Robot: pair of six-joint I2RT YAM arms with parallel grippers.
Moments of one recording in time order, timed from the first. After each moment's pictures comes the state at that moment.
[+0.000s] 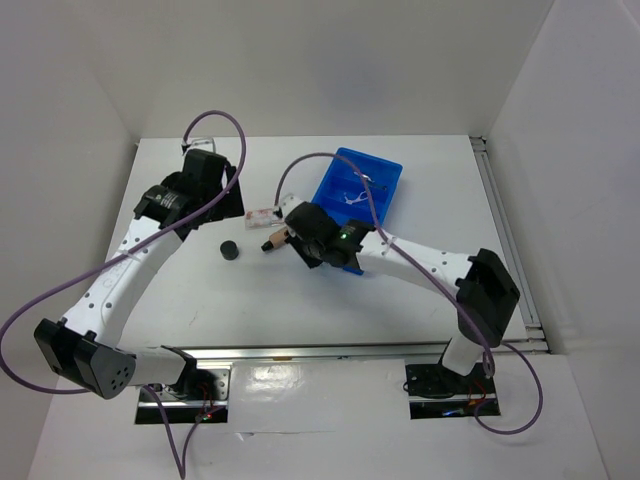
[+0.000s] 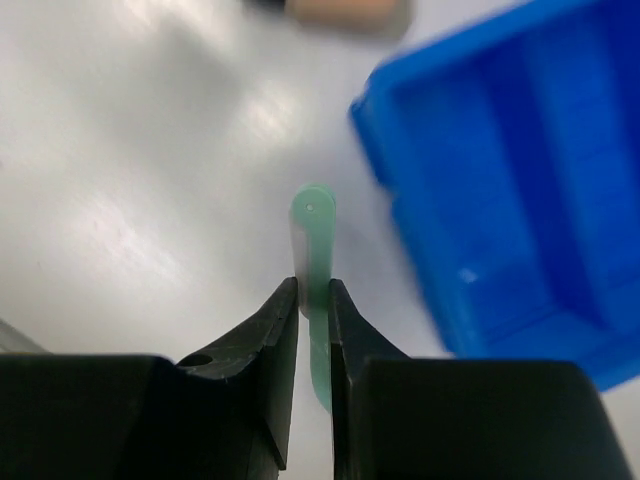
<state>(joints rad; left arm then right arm) -0.37 1.31 1.42 -0.92 -0.41 -0.45 0.96 1.68 1.28 -0.52 0.22 0.11</state>
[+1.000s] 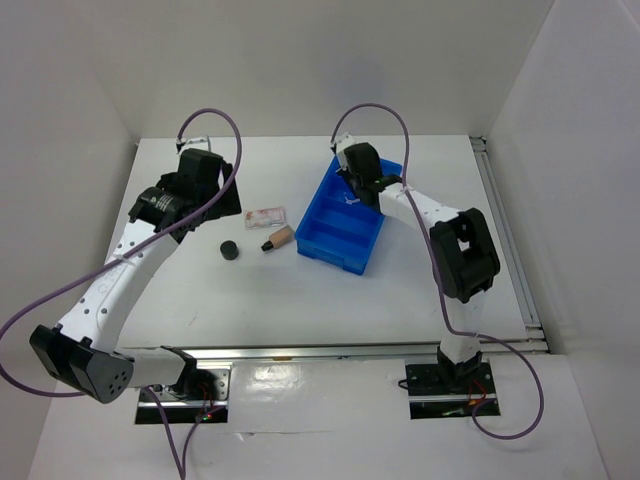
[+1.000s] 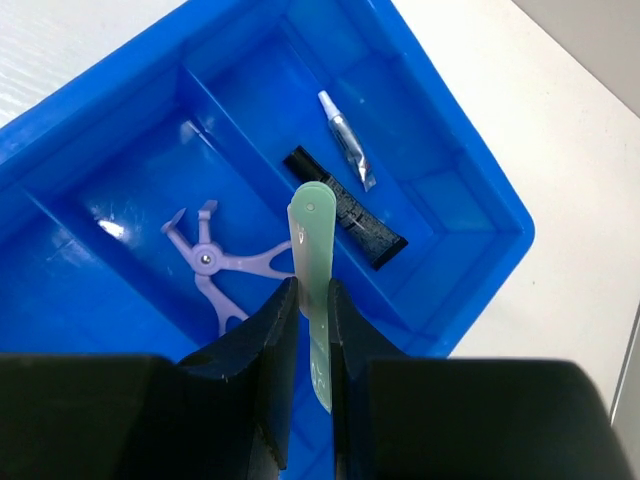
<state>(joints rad) -0.37 1.28 1.43 -0.91 -0.45 -0.45 0.46 1.94 1.47 -0.15 0.32 -0.29</state>
